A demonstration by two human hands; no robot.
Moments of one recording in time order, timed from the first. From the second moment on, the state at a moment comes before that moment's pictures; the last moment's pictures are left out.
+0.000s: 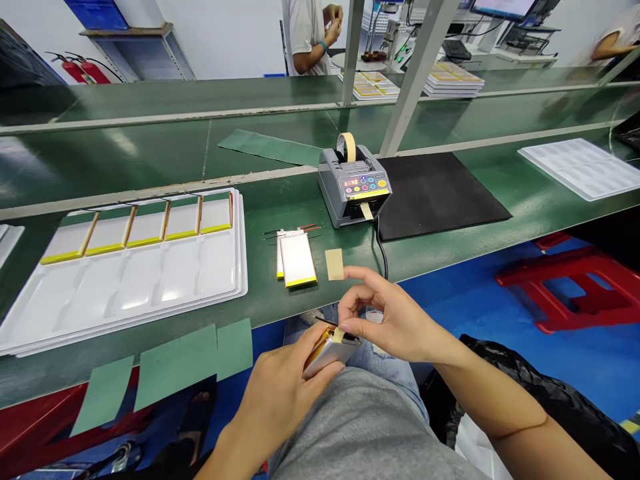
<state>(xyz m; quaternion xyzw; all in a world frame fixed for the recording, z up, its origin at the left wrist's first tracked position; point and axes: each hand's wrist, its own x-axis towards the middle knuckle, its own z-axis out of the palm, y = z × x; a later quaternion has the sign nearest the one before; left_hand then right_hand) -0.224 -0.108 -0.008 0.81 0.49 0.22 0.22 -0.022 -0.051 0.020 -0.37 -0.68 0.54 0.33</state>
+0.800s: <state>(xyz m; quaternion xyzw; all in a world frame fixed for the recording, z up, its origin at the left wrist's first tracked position) -0.224 -0.104 0.004 0.67 0.54 0.24 0.46 -0.017 -0.016 0.007 -0.28 -0.60 0.65 0.38</state>
